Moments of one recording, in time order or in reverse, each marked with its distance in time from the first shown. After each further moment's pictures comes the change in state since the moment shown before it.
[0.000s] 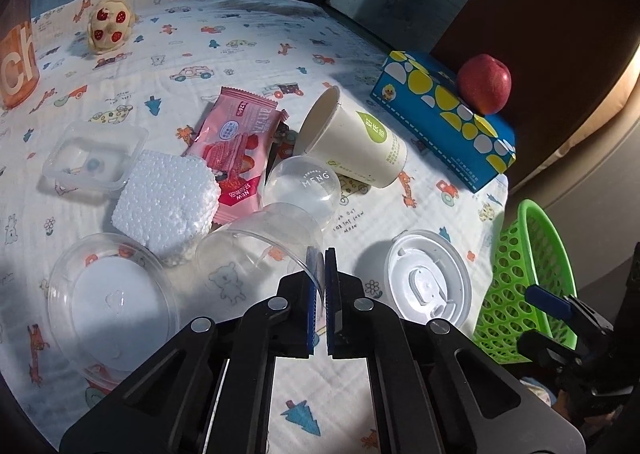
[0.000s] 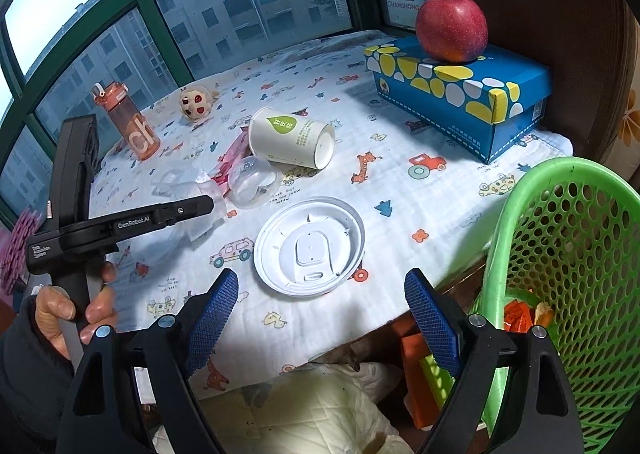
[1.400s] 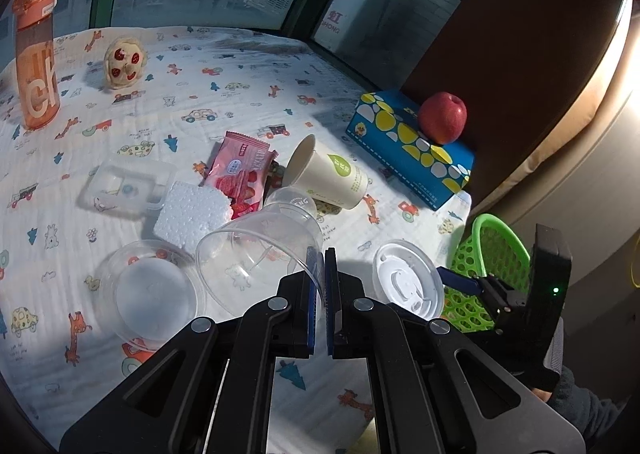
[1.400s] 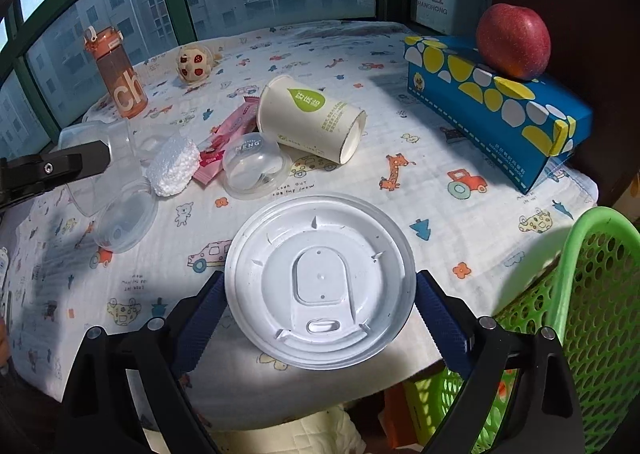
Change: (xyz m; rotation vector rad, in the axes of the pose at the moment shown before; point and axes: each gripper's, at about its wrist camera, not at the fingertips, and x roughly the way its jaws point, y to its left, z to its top) left arm -0.070 -0.006 -0.003 0.016 -0.091 -0.054; right arm 0.048 0.033 0.012 -0.135 0.040 -0.090
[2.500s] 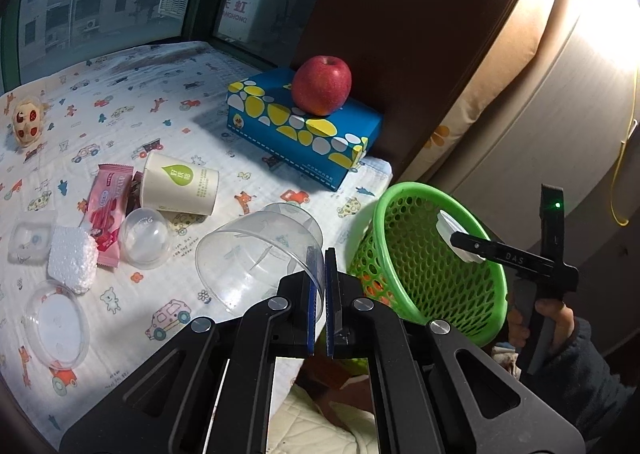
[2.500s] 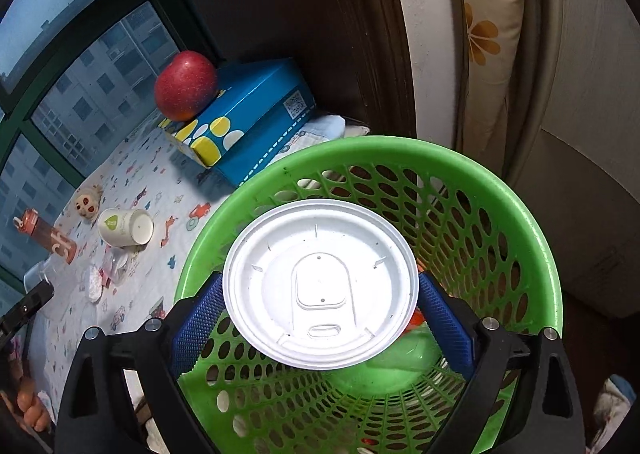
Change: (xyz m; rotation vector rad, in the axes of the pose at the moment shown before) left arm 0.028 -0.134 -0.001 0.206 0.069 -0.119; right arm -0.108 -0.237 -0.057 0.534 -0.061 -0.121
